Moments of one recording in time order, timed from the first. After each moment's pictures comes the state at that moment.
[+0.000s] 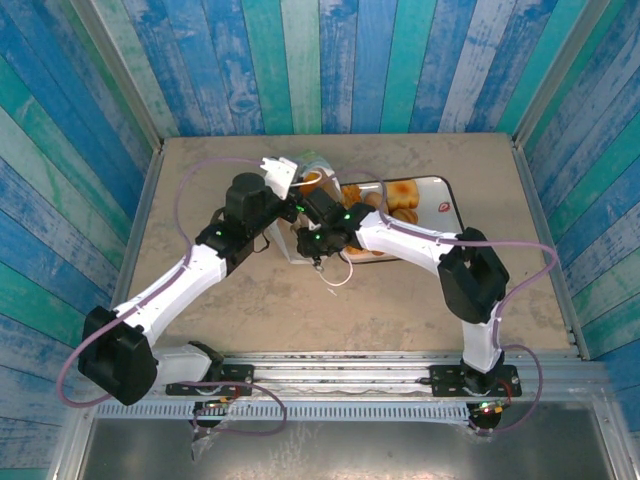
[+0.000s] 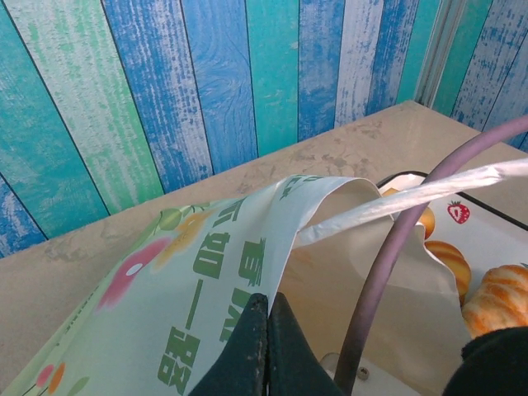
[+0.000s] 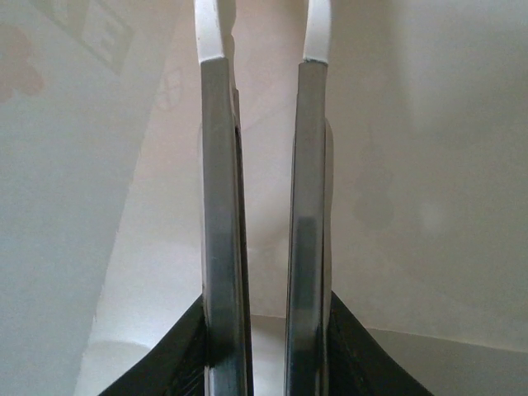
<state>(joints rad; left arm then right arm) -0.52 1.25 0.92 0.08 0.03 0.05 0.88 1.93 1.51 -0.57 -0.10 0.65</state>
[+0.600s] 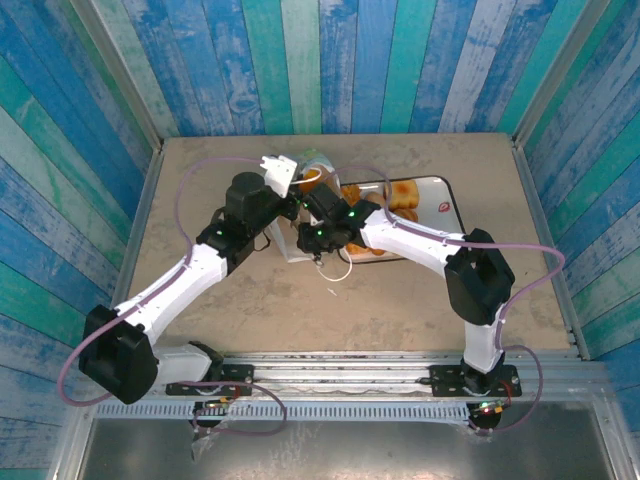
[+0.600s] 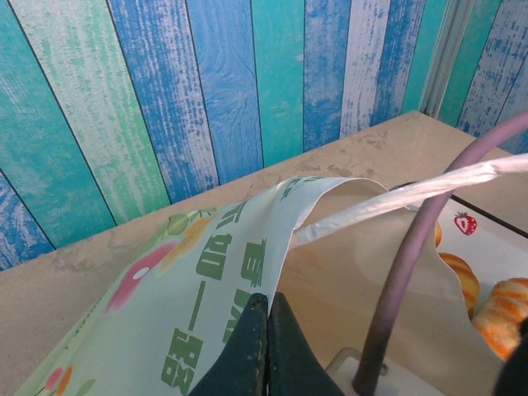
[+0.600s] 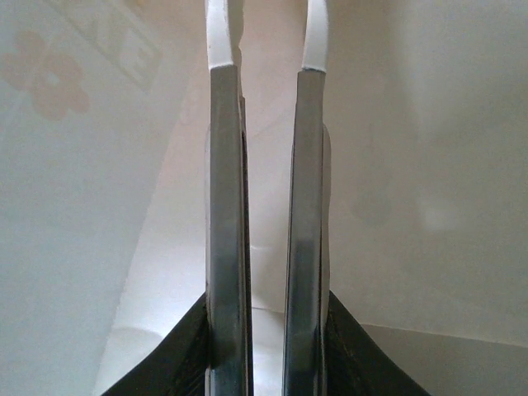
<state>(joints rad) -0.52 1.26 0.92 0.11 0.01 0.05 0.87 1.90 1.51 -0.56 -0.12 0.66</state>
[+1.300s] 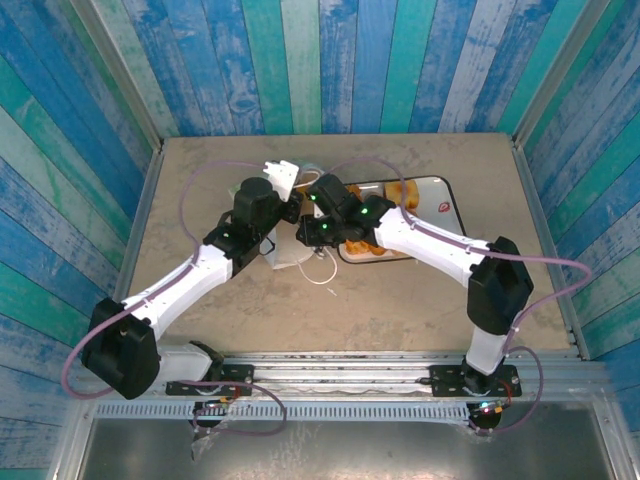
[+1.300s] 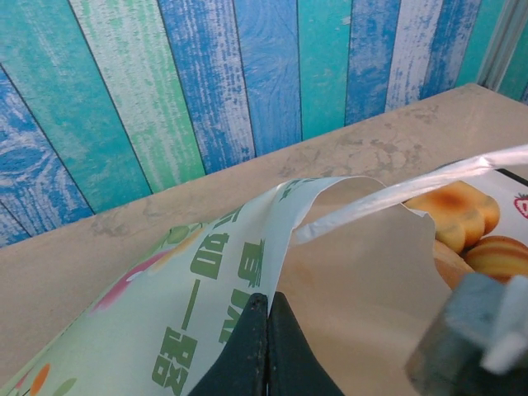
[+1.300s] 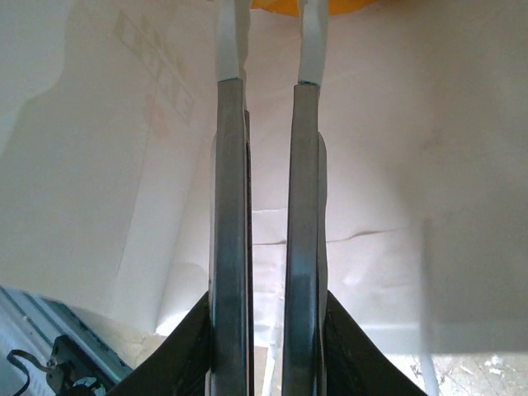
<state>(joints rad) -0.54 1.28 0.89 0.12 -0.14 0.05 0.87 1.79 1.51 -0.59 -0.14 0.69</state>
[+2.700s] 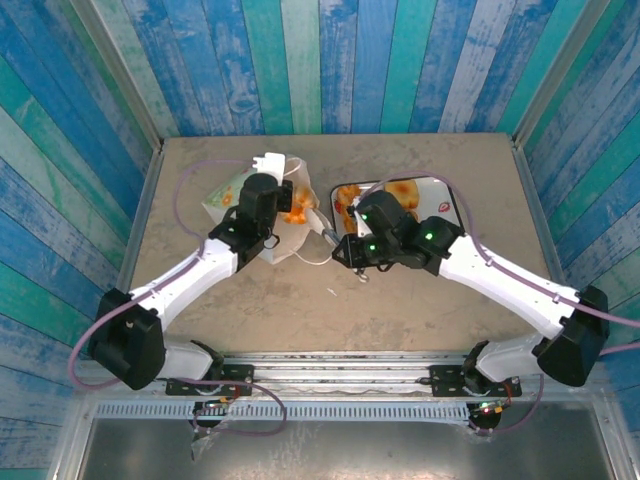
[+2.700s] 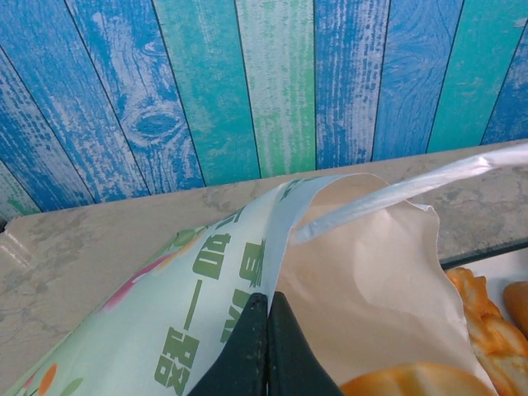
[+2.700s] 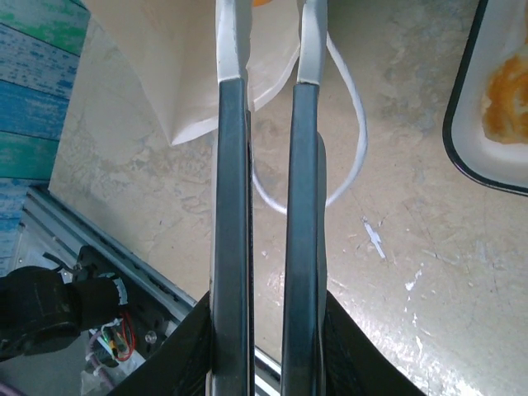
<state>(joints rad) -0.54 1.34 0.93 0.12 -0.46 -0.04 0.87 1.35 1.22 -0.73 -0.16 0.68</state>
